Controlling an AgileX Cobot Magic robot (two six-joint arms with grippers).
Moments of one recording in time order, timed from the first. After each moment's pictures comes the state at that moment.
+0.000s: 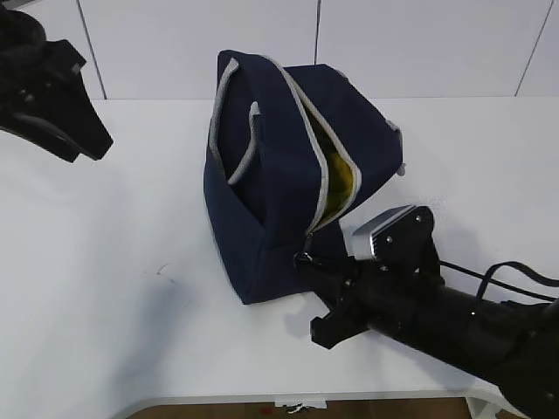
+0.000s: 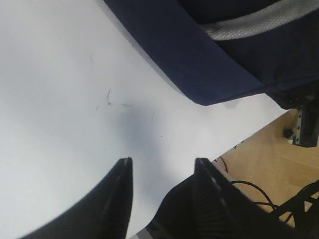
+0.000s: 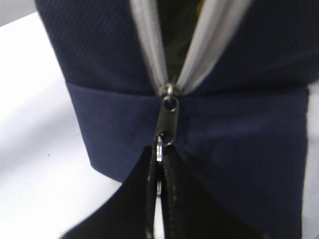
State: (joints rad) left arm -0.22 1.59 -1.42 -0.44 1.23 0.23; right arm 0.47 1.97 -0.50 -0.29 -1.09 0.18
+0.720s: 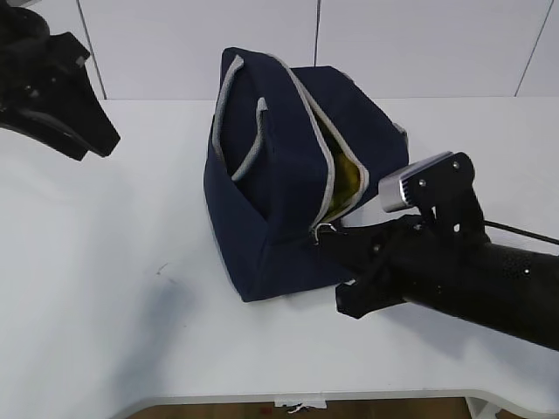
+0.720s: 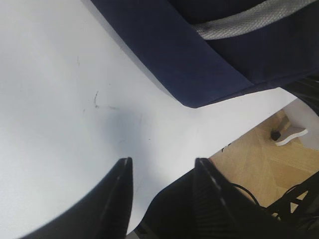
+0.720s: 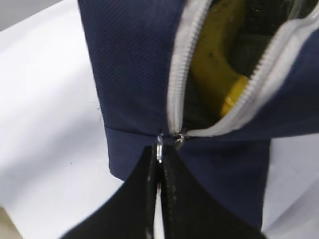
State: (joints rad) left arm -0.22 1.59 -1.42 -0.48 1.23 0.23; right arm 0.47 1.59 -0.49 -0.37 -0.65 0.33
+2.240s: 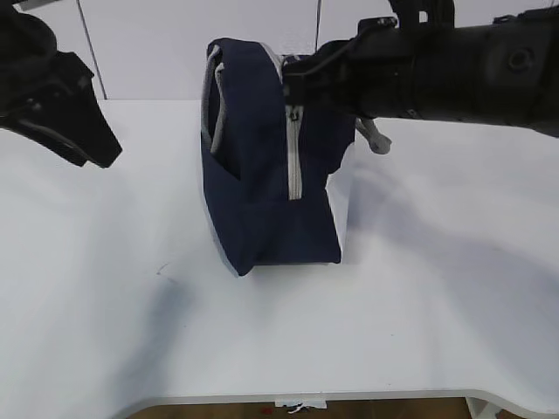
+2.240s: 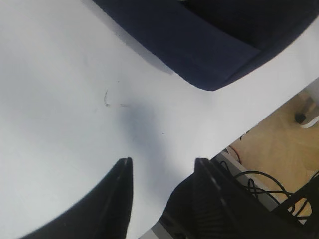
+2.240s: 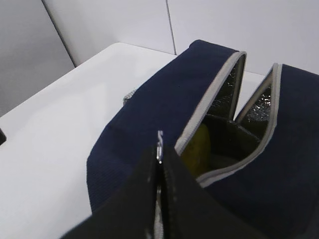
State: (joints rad) left arm -0.26 1.59 -1.42 -0.42 1.23 0.29; right arm 0.47 1.52 -1.02 -1.03 -0.20 1.10
